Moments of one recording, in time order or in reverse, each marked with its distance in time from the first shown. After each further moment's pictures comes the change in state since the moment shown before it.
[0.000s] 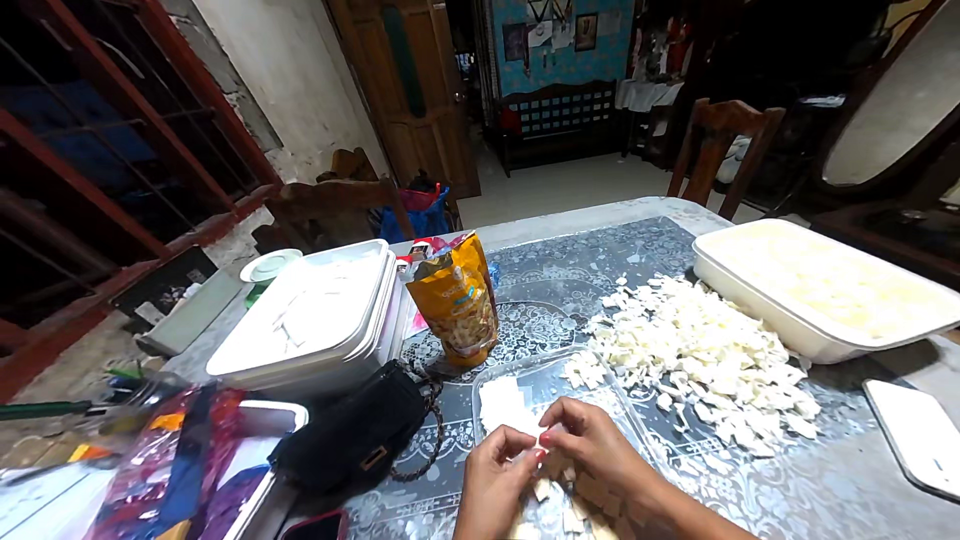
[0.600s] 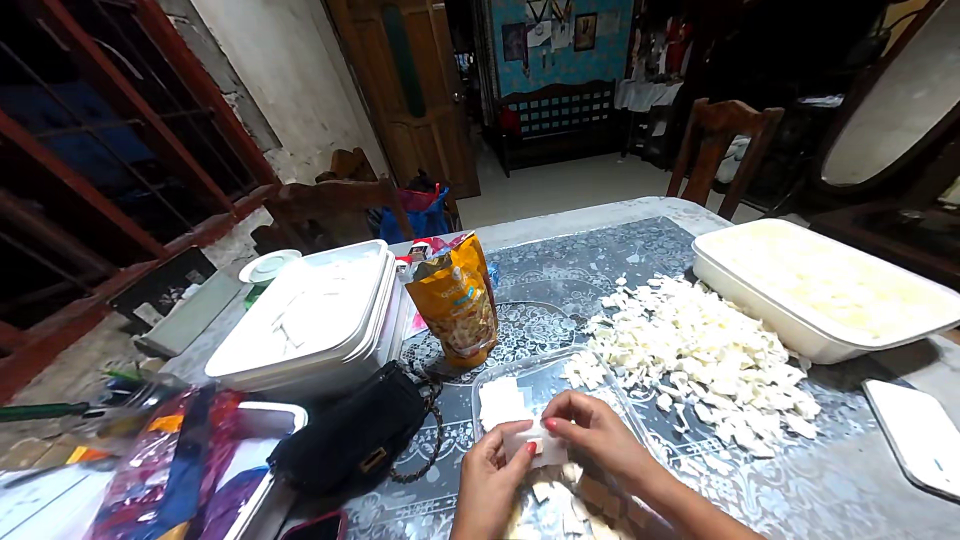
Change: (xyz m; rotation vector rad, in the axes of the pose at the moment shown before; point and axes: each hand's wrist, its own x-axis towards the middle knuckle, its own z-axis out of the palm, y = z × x) left_hand -0.001 0.004 0.001 -0.040 0.046 0.013; right_hand 0.000 -0.006 -0.002 0.208 0.036 0.006
